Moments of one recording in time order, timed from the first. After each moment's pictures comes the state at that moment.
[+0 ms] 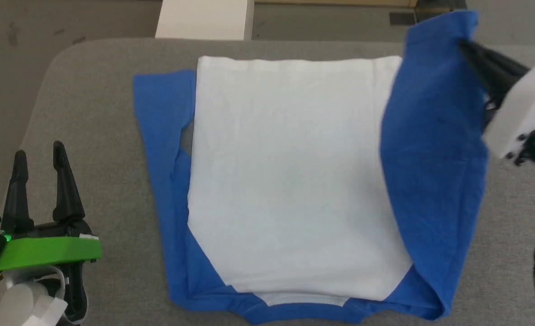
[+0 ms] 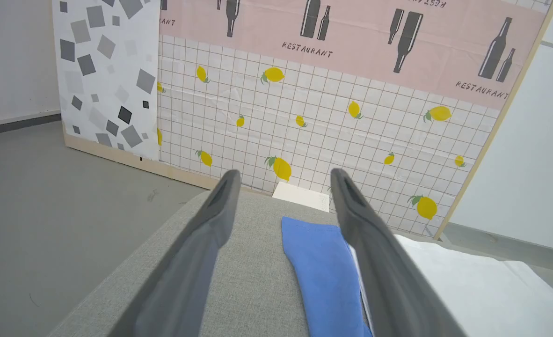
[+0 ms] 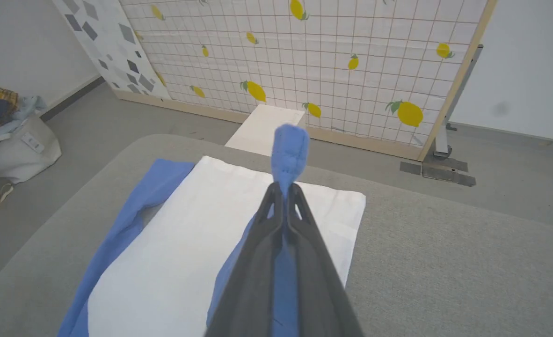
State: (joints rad) left arm -0.13 0.16 0.20 -0.03 -0.38 -0.12 -0.26; right arm -0.59 -0.18 -0.07 -0.25 0.45 0.13 0.93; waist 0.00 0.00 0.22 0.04
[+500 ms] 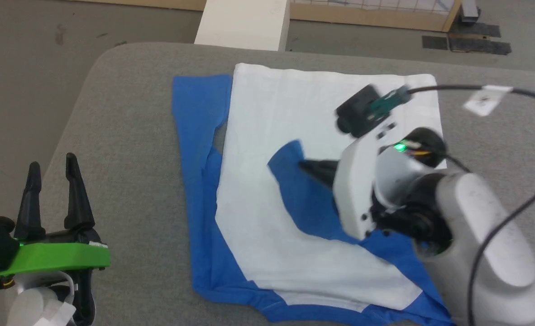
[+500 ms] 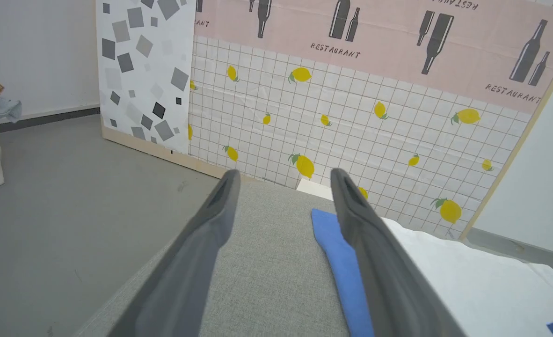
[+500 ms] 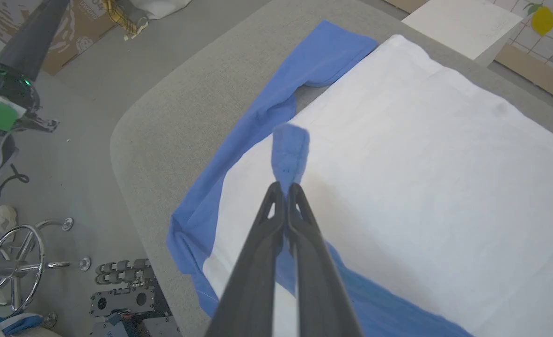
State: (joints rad) left arm -0.11 0.15 0.18 0.01 -0.39 -0.12 -0.26; right arm -0.56 -0.15 0.41 -0.04 0.58 0.13 0.94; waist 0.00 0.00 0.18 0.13
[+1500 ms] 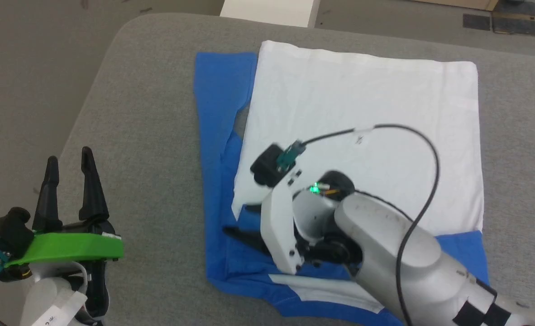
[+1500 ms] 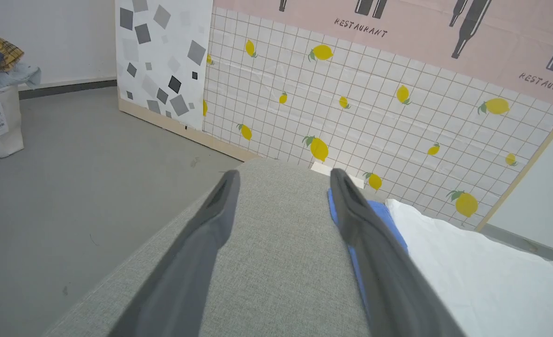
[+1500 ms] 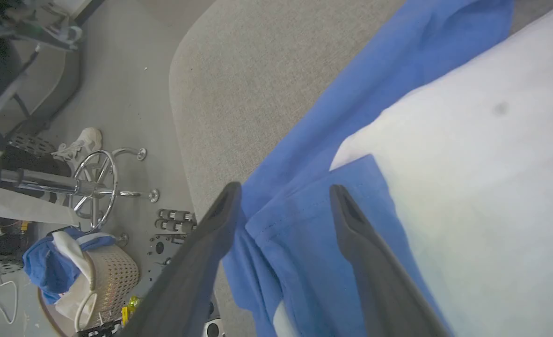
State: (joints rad) left arm -0.16 0.12 0.15 0.06 -0.42 -0.12 -0.26; right arm -0.74 -0.09 0.90 0.42 0.84 0.13 0.61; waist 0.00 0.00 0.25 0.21
